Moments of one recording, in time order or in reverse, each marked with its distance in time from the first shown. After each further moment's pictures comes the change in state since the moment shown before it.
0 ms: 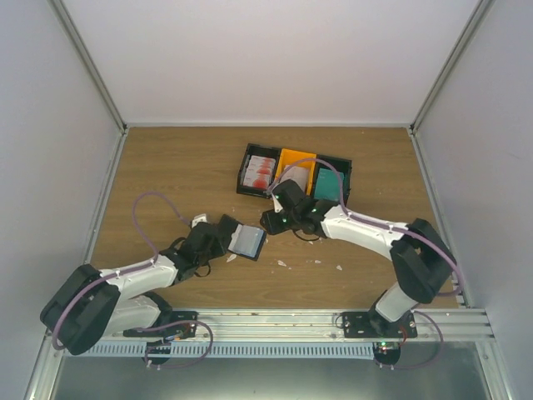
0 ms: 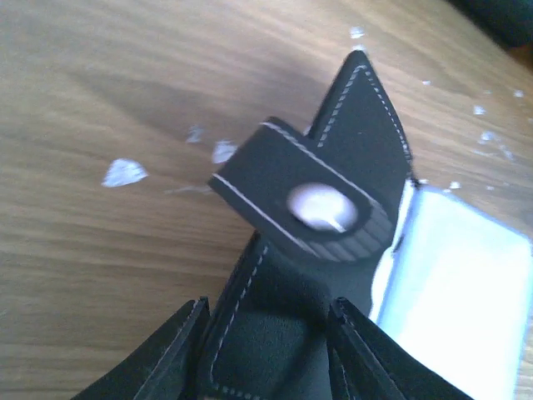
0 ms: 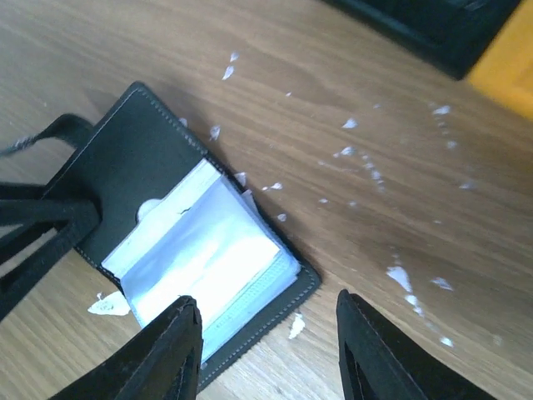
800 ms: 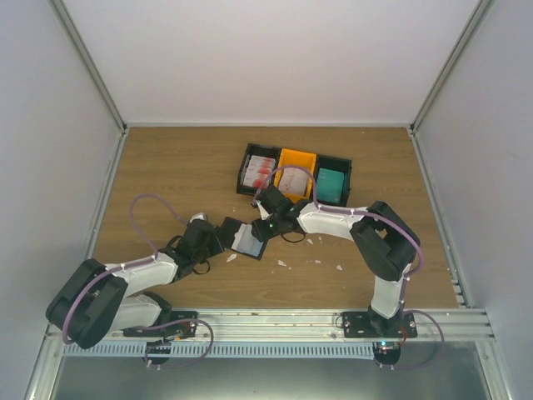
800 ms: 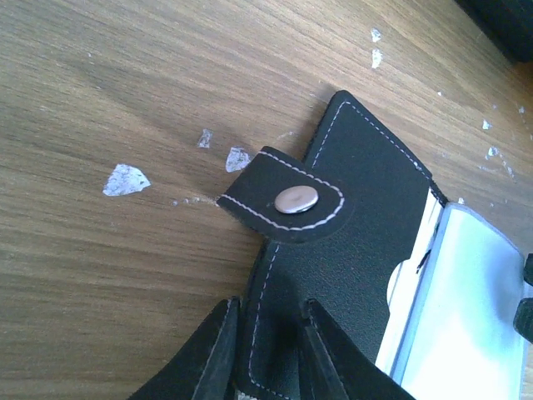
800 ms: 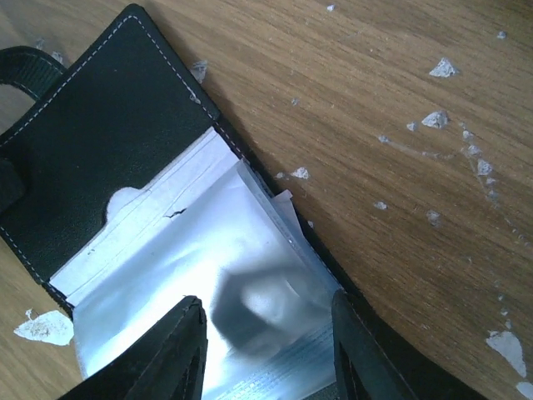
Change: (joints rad) left arm 0.103 0.051 -0.026 0.072 0.122 -0.027; right arm 0.028 0.278 0.106 0.017 -0.080 -0.045
